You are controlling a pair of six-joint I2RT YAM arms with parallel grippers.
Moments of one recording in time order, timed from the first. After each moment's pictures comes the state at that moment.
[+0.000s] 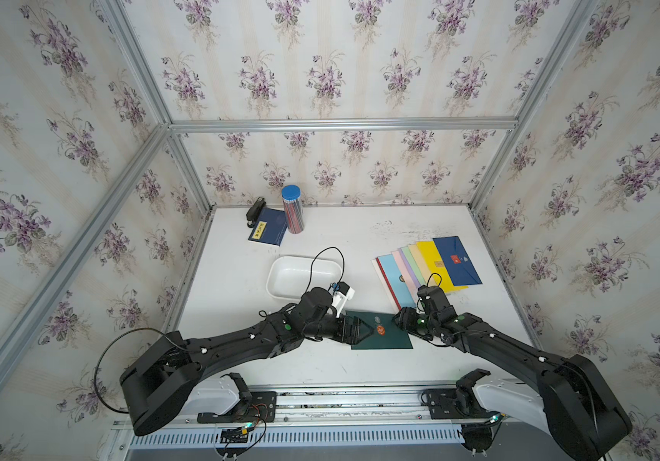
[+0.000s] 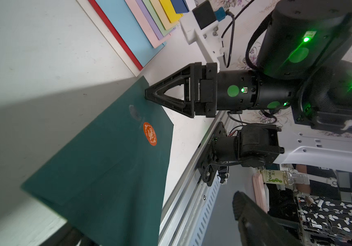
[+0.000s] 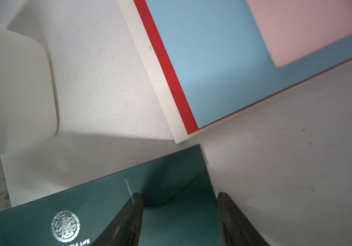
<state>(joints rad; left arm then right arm) -0.90 1.29 0.60 0.14 0.44 -0.77 0.47 1.15 0.38 -0.28 -0.21 0.78</state>
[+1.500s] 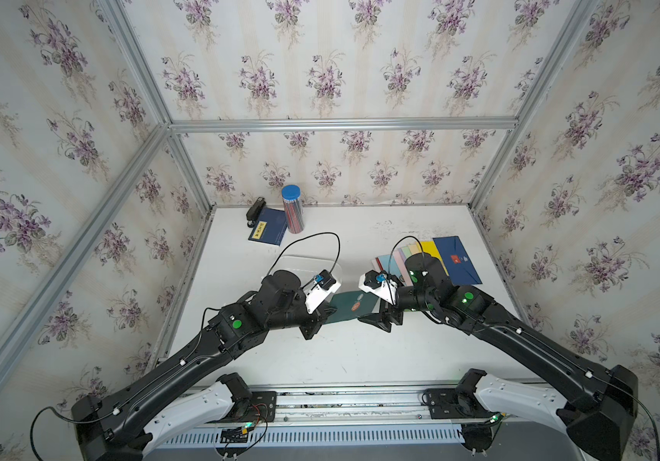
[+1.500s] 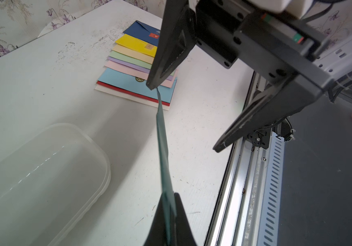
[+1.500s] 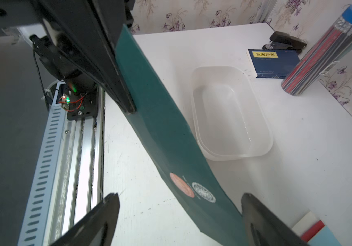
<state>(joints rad) -0.81 0.92 0.89 -0.57 0.30 0.02 0.75 1.11 0.94 -0.52 -0.45 -0.45</state>
